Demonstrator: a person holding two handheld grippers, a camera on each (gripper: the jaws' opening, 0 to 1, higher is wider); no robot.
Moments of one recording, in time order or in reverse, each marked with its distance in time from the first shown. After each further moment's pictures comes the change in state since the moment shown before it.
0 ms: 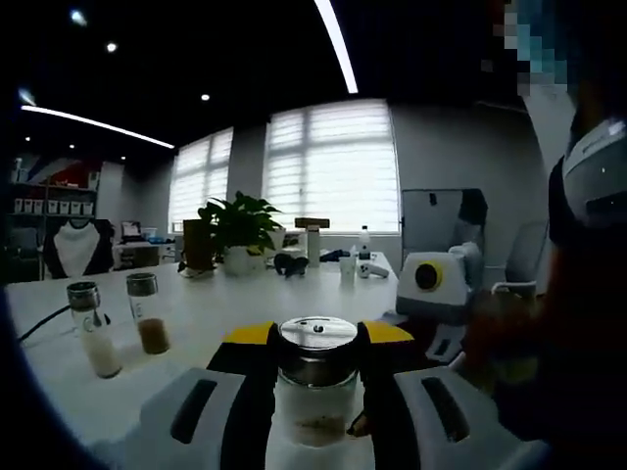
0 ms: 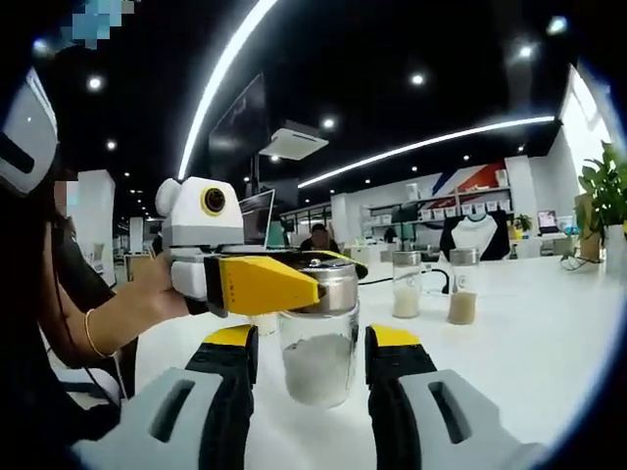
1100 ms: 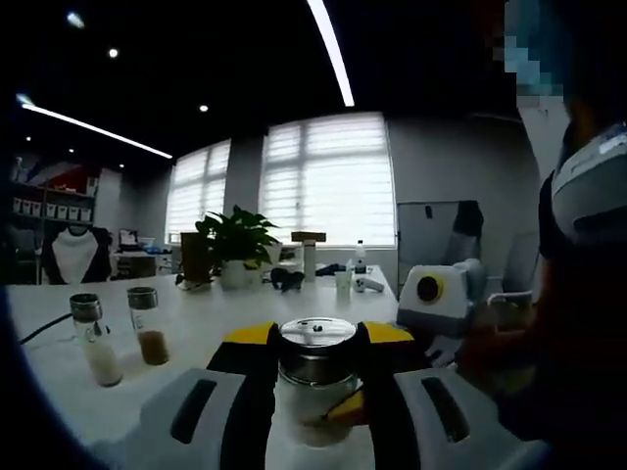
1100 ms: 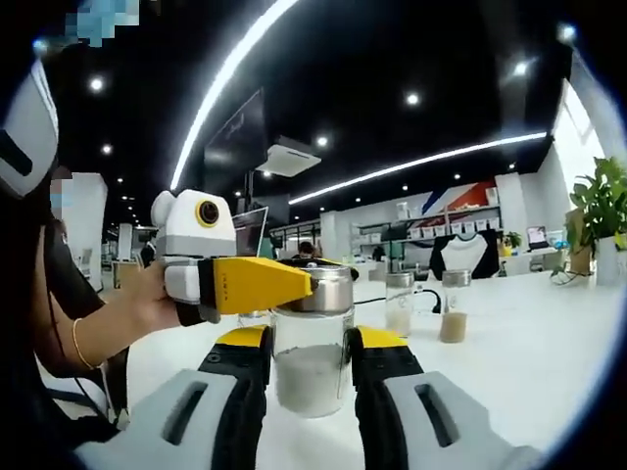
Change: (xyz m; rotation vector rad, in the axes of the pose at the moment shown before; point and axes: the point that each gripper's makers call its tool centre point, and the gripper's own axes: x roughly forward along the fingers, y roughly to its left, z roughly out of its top) left arm -0.007 -0.004 0.018 0.000 -0.065 -0.004; right arm 0.002 -0.005 0.016 -0.051 -0.064 -0.100
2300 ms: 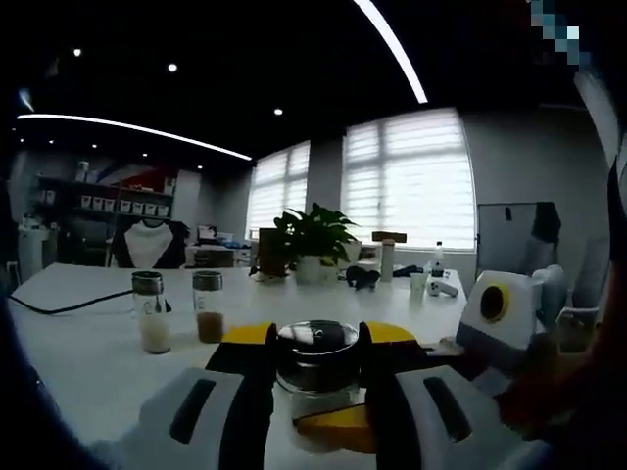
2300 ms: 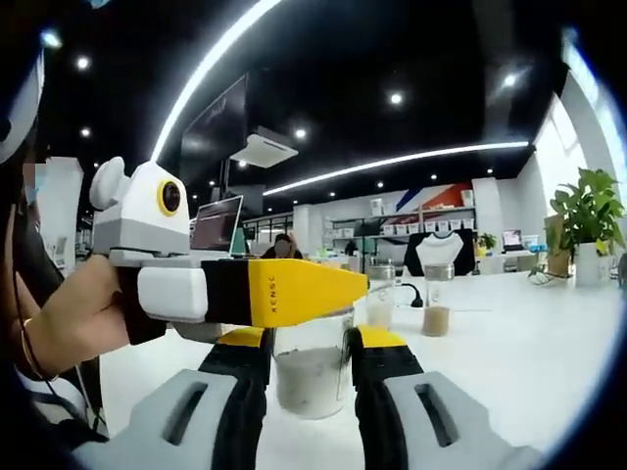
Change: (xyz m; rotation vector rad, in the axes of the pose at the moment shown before) left arm -0.004 0.023 -0.013 -0.024 -0.005 0.386; right arm 0.012 0.001 -0.014 -0.010 0.028 -0.103
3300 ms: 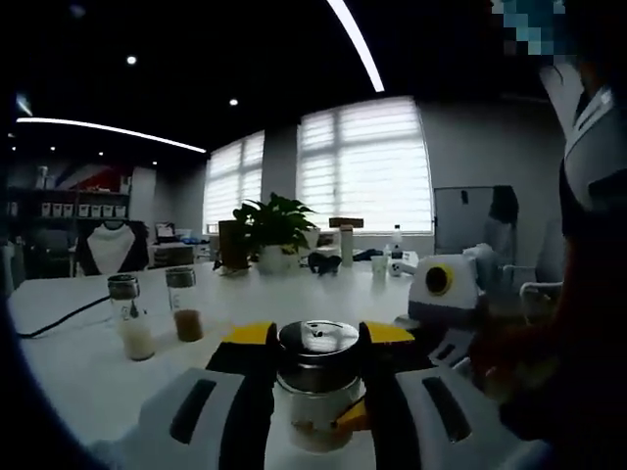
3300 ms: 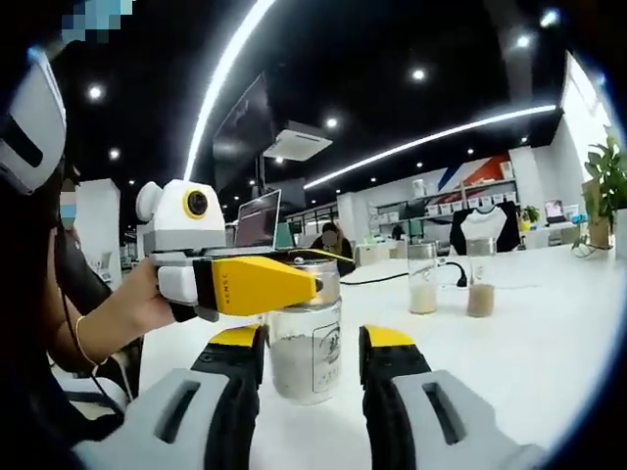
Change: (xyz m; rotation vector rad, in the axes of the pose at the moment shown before) left arm -0.018 0.001 -0.007 0.036 0.049 -0.210; right arm 0.000 0.014 -0.012 0.116 0.045 0.230
